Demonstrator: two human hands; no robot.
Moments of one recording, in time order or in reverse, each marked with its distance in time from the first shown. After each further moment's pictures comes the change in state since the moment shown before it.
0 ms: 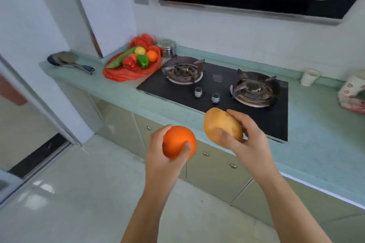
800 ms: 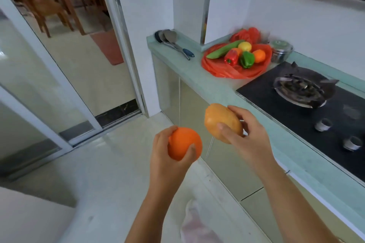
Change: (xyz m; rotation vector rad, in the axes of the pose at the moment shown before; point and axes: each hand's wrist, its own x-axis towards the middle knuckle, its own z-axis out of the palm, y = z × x) left_hand 0.094 -0.106 -0.224 0.116 0.384 -0.116; right_hand 0.072 -0.052 0.311 0.062 -0.432 -0.082
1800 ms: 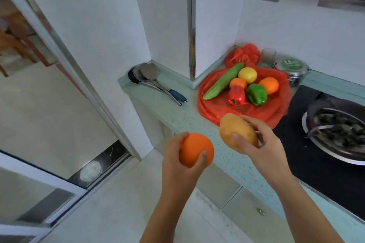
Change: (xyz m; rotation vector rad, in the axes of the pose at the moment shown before) left_hand 0.341 -0.030 0.104 0.019 -0.200 0.078; right_hand 0.307 0.039 0.044 -0.033 0.230 0.129
